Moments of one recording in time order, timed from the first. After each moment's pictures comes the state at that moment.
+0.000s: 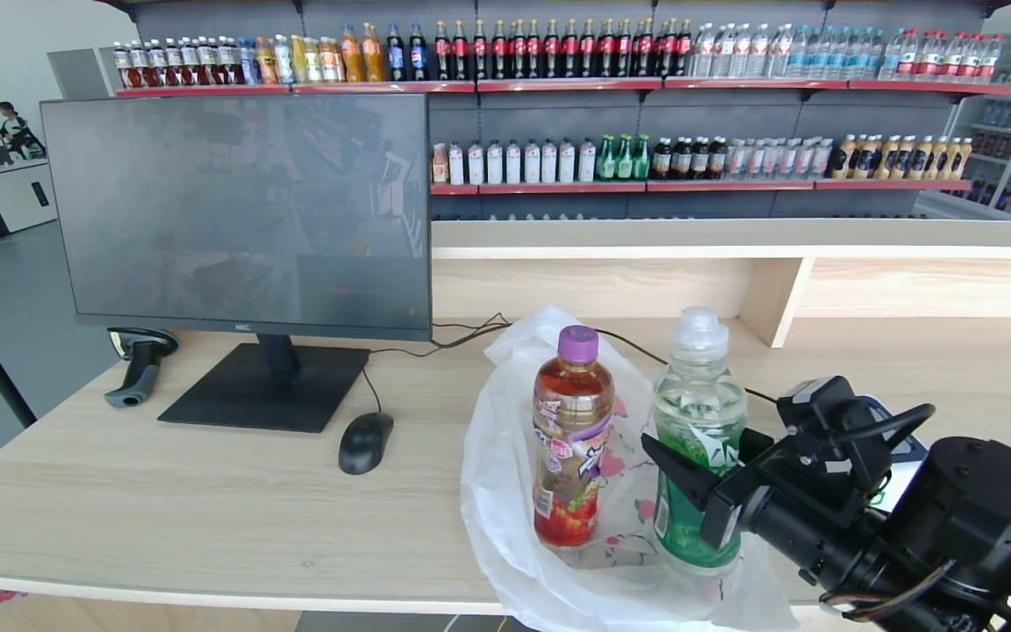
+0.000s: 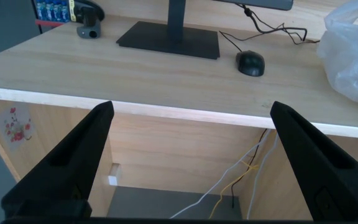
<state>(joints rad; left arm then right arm) 0.00 0.00 0.00 0.00 0.00 -0.03 0.61 1.80 -0.20 -1.57 -0.06 -0.05</state>
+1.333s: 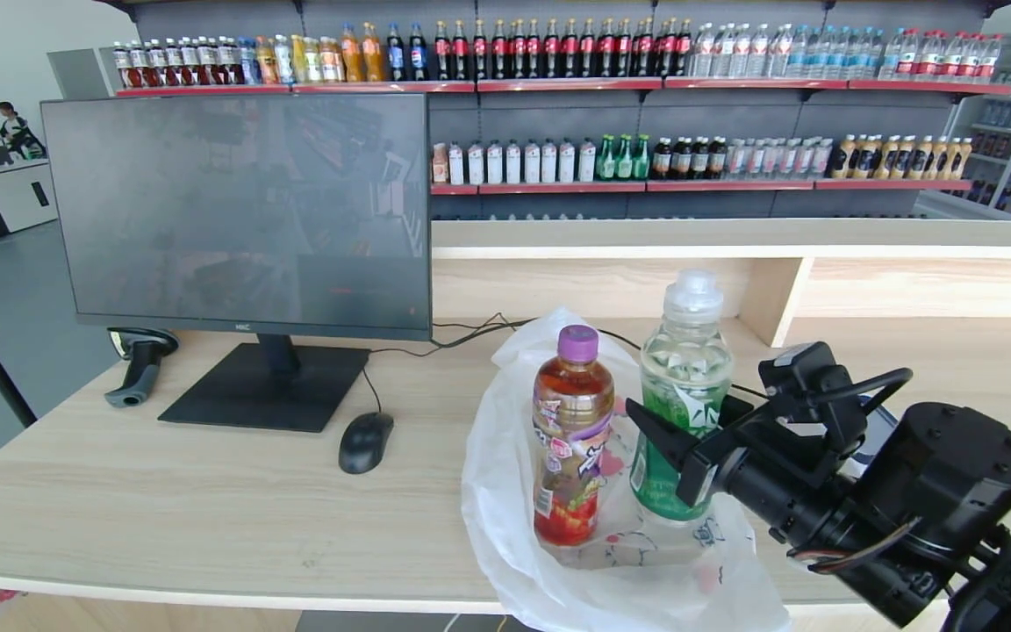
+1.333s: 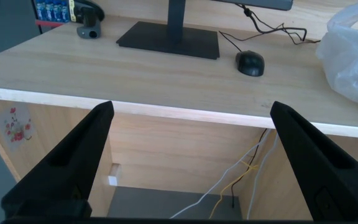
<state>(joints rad) 0.00 0.00 0.00 0.00 0.00 -0.03 0.60 1.83 -0.32 -1.57 -0.06 -0.05</state>
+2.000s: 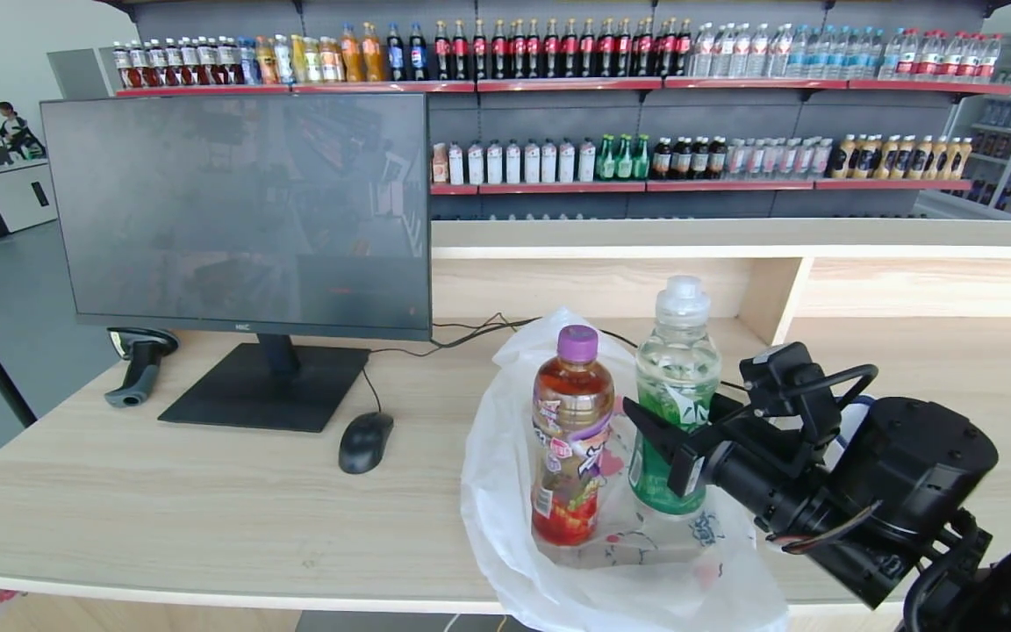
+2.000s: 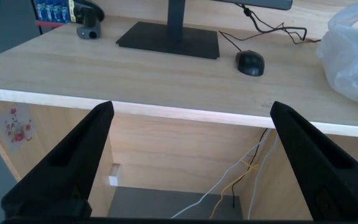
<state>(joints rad) 0.00 0.00 0.00 0.00 0.00 -0.02 0.57 1.89 -0.35 -1.57 -0.06 -0.04</state>
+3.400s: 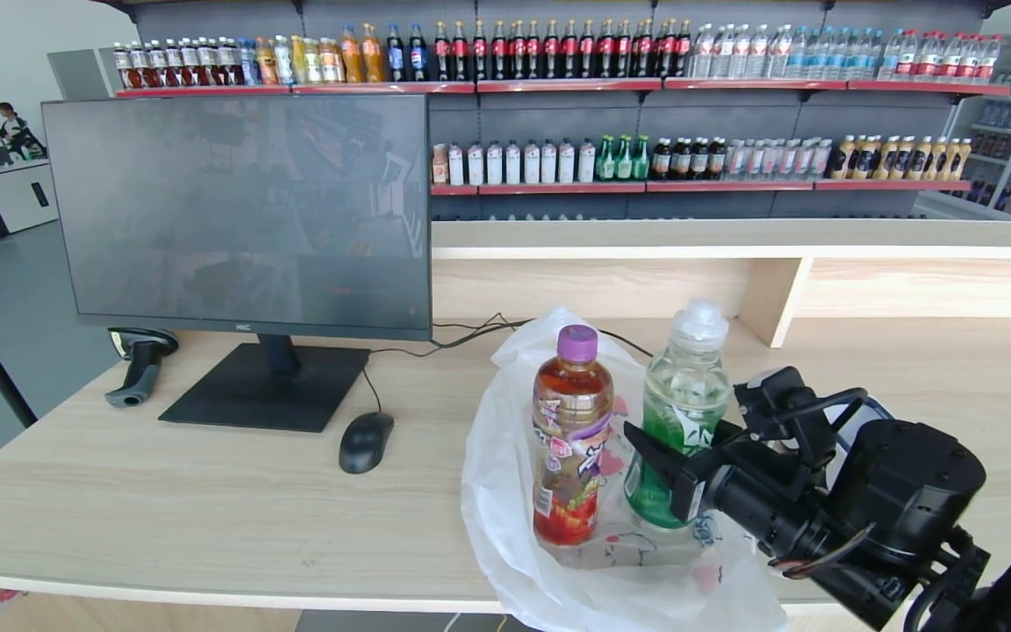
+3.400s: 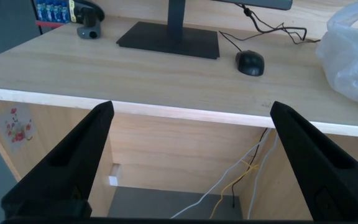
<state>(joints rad) 0.00 0.00 0.00 0.00 0.00 -0.02 0.57 1.91 -0.29 -1.57 -0.06 -0.02</state>
